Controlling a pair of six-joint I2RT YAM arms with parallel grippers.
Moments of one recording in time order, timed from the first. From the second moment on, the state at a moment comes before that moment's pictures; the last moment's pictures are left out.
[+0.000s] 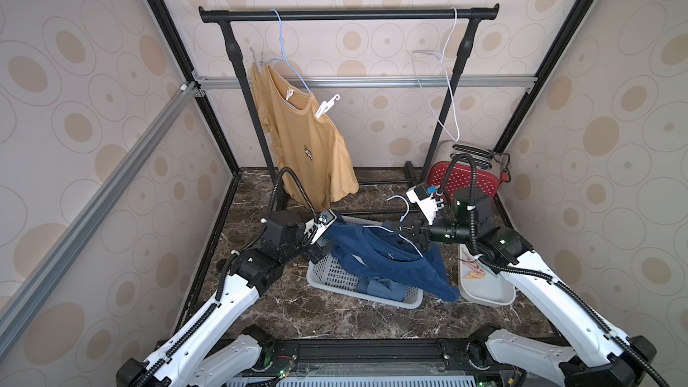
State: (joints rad) left arm -0.48 0.95 0.85 -0.45 0.09 0.51; right arm 0.50 1.06 1.10 -0.49 -0.66 0.08
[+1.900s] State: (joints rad) left arm -0.19 1.09 0.94 -0.28 0.25 0.27; right arm 0.48 0.78 1.08 -0.38 -0.50 -0.10
